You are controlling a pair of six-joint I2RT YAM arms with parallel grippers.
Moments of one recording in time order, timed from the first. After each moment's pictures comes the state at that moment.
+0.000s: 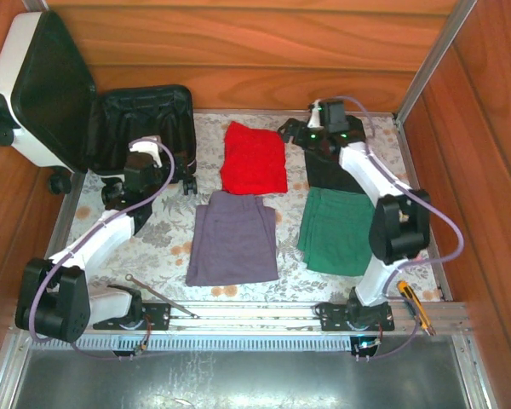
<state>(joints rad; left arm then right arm) -0.28 1.23 0.69 0.16 -0.05 -0.38 0.31 1.83 1.51 -0.42 -0.32 0.52</state>
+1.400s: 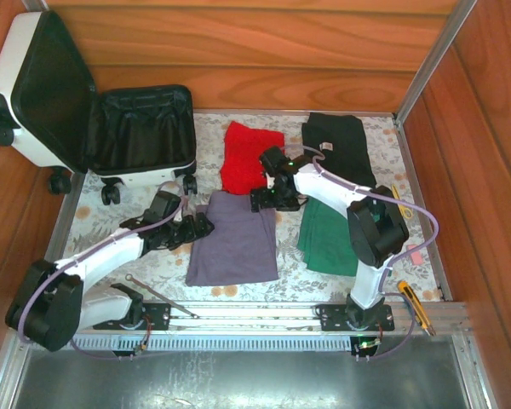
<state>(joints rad) -0.48 1.21 0.51 -0.27 0.30 -0.79 0.64 1.85 1.34 -0.84 -0.15 0.46</state>
